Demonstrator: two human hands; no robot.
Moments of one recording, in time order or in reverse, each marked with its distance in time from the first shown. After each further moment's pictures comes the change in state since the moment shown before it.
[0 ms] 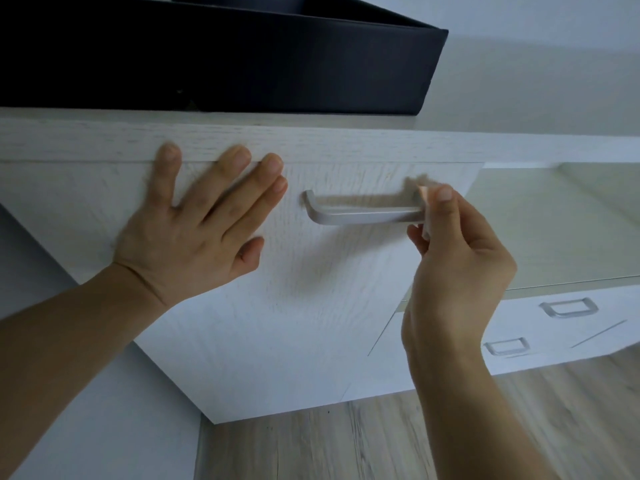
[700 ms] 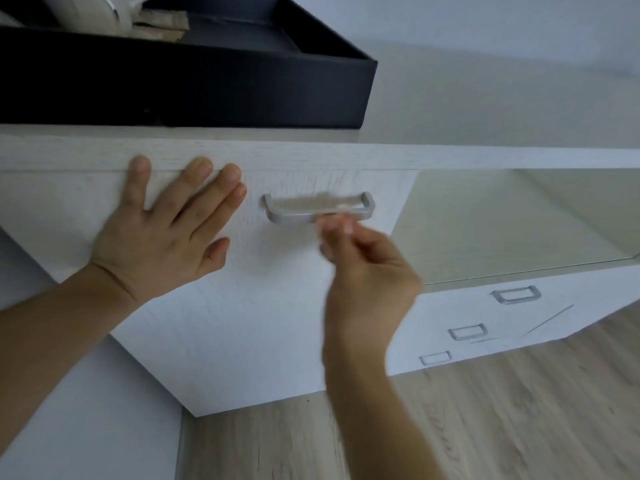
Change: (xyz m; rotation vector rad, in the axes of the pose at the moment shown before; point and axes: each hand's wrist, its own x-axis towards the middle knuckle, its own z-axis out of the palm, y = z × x) left_hand 0.000 0.001 -0.007 -0.006 -0.054 -0.011; right_hand -0.038 -0.008 0.002 0.002 -0.088 0.151
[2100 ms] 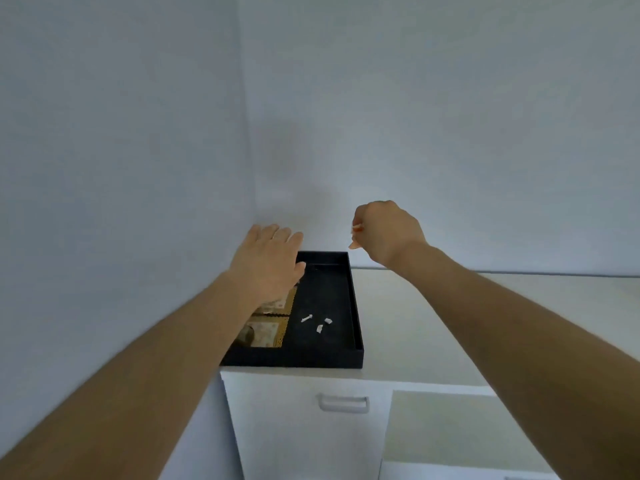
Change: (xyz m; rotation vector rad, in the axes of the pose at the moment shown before) left_hand 0.306 -0.262 -0.174 -0.396 -0.965 -0.344; right_hand 0.058 -0.414 0.098 -1.337 -0.698 -0.894
